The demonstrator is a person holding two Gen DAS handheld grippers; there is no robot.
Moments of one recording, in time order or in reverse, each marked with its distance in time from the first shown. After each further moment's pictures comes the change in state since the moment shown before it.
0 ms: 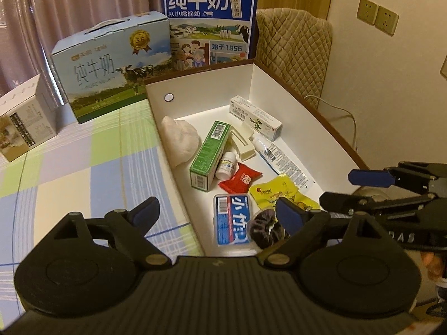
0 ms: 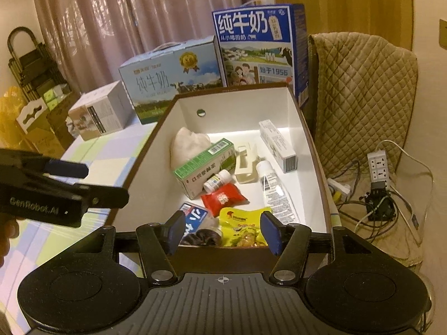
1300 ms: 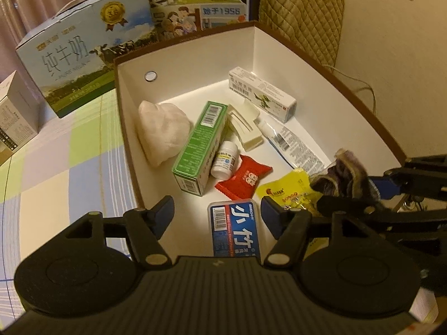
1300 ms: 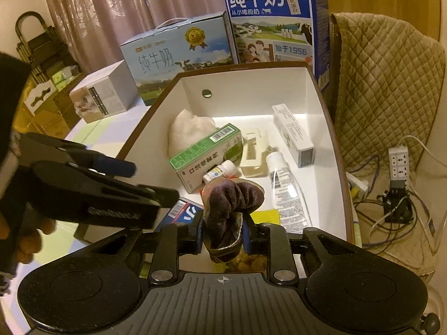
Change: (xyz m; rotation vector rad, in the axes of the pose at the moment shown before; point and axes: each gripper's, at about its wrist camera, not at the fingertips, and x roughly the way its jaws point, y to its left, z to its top) left arm 0.094 -0.024 0.021 0.048 0.127 0.061; right arm 0.061 -0.022 0.011 -0.047 0.089 0.057
